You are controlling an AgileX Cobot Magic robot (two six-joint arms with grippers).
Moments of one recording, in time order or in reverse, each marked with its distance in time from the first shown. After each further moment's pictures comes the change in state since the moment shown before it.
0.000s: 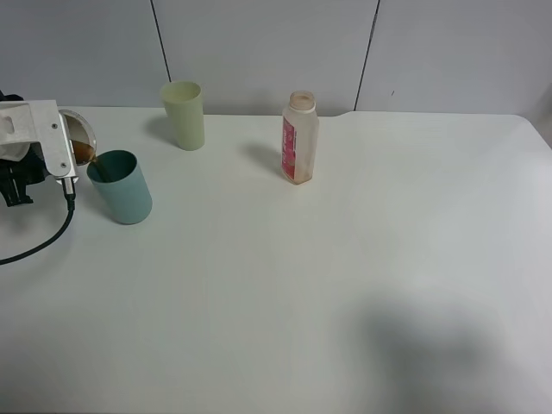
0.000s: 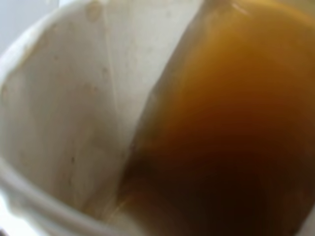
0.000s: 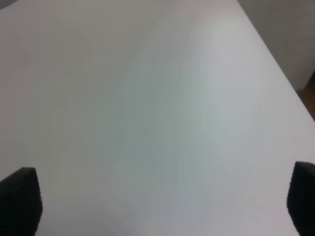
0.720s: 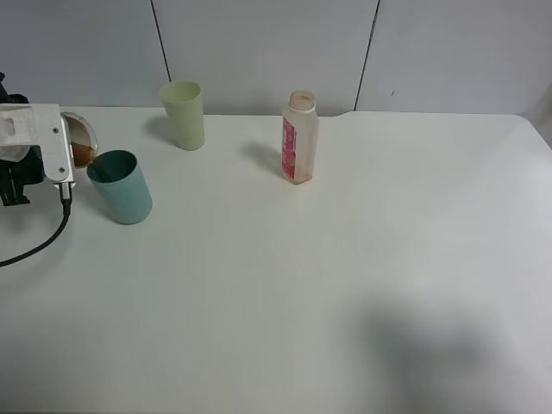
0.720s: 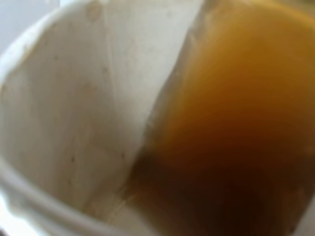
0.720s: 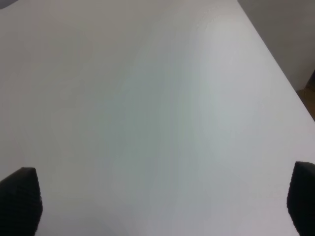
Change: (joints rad) left arm 0.000 0.000 0.000 0.019 -0.013 0.049; right arm 0.000 0.000 0.000 0.000 0.000 0.000
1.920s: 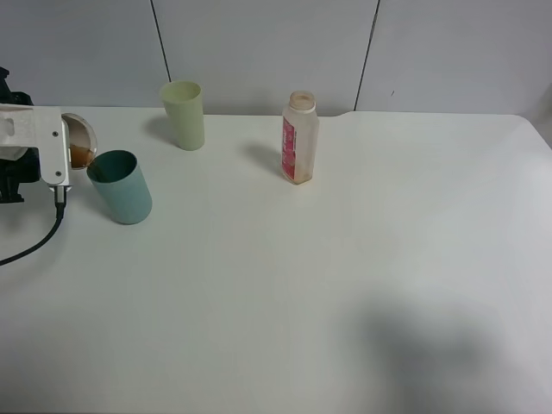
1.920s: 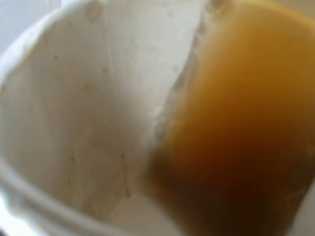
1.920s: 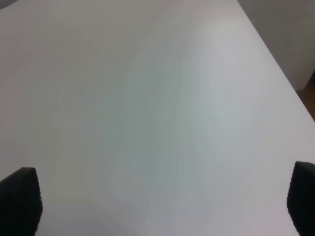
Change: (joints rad) left arm 0.000 0.000 -0.016 0.033 0.011 0.052; right arm 0.000 0.000 0.000 0.000 0.000 0.000
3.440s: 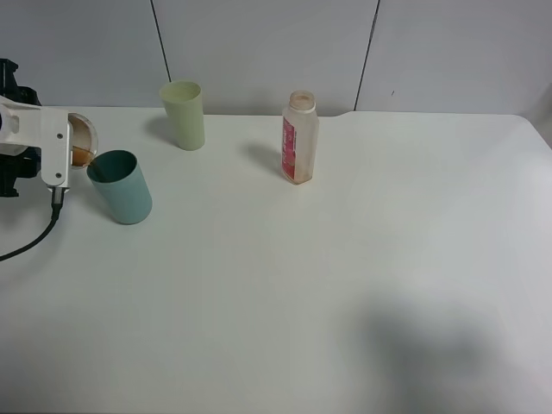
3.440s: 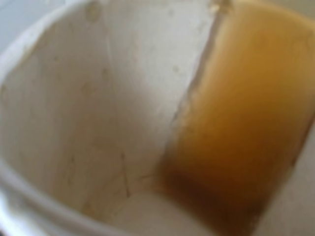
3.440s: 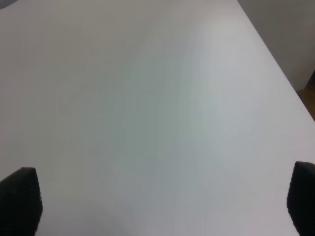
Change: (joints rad) left arm -0.040 0.000 -0.018 0.075 0.062 0.017; right arm 0.000 0.000 0.000 0.000 0.000 0.000
